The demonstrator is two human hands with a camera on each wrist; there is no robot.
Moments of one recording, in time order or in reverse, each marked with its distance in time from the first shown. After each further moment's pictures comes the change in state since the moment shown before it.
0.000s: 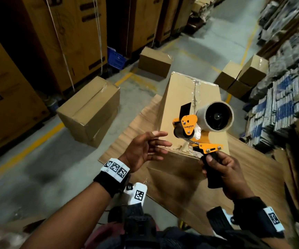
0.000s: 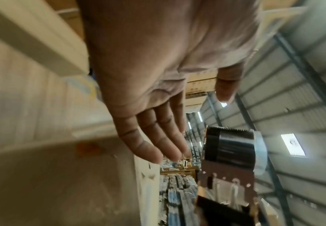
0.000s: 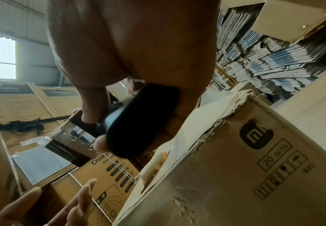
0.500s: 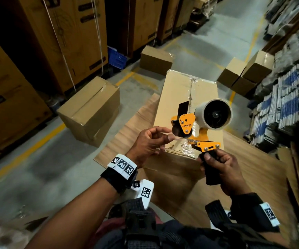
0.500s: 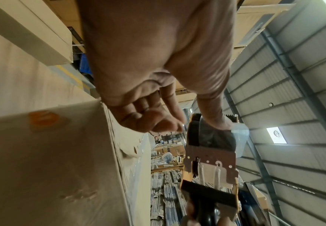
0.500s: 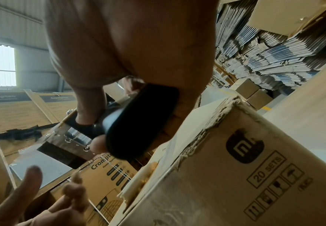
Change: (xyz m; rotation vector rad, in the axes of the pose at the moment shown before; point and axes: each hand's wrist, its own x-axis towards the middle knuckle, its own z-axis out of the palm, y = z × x) left_hand 0.033 -0.012 0.047 0.093 0.134 0.170; right_hand 0.017 0.009 -0.035 0.009 -0.021 -0.027
